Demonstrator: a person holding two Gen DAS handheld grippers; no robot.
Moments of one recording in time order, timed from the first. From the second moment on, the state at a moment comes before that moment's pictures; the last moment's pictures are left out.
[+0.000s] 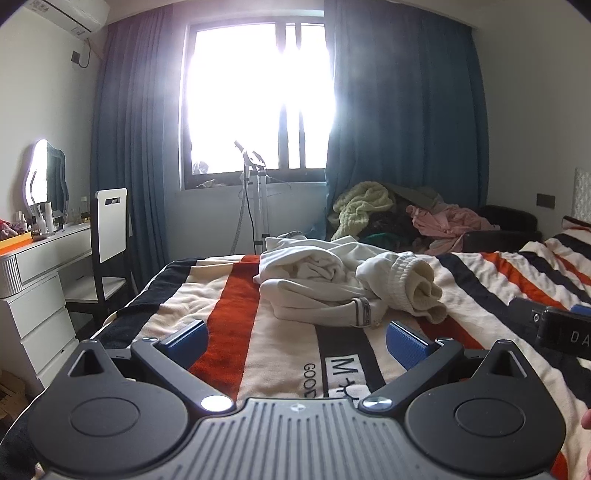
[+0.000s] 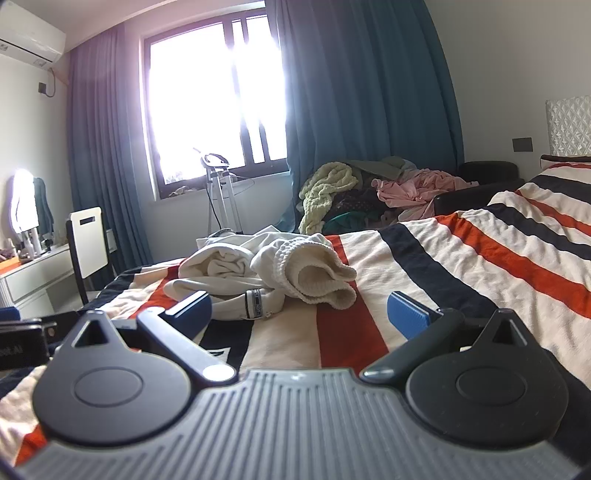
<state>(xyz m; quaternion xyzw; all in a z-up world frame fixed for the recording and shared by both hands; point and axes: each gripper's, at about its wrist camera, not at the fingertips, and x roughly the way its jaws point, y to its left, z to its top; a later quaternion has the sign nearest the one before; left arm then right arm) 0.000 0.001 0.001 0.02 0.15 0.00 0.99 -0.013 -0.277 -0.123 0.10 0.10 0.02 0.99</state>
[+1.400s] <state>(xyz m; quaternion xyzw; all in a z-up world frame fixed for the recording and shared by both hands) 0.021 0.005 -0.010 -0.01 0.17 0.02 0.99 -0.009 -0.301 -0.081 0.17 0.05 -0.03 0.98</state>
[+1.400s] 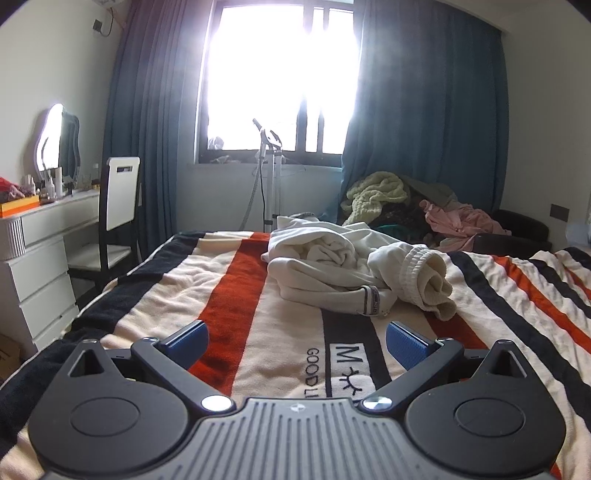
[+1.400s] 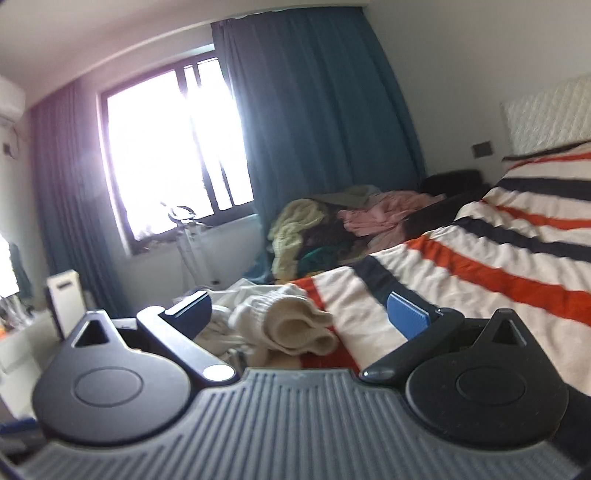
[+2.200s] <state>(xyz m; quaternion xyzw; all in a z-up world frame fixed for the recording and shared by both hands) 0.167 -0.071 -0.038 0.08 0.15 0.01 0.98 0.048 -0.352 -0.097 0.17 0.07 -0.07 0.98</state>
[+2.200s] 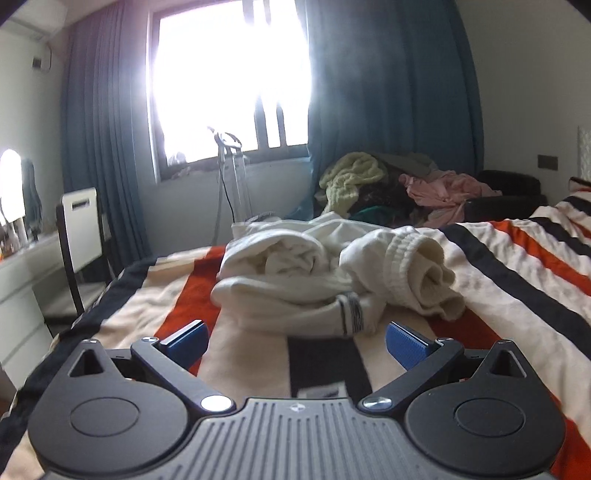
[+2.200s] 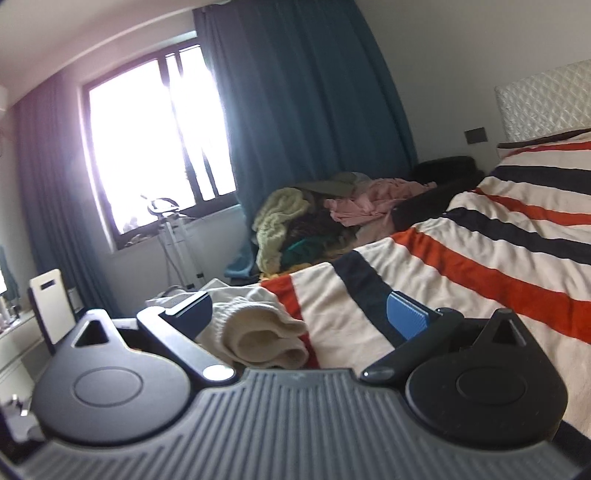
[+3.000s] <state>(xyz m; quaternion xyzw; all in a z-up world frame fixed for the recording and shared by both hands) 0.440 -0.269 -0.089 0.29 0.17 -0.02 0.94 0.109 -0.382 -0.193 0.29 0.19 -0.07 0.94</state>
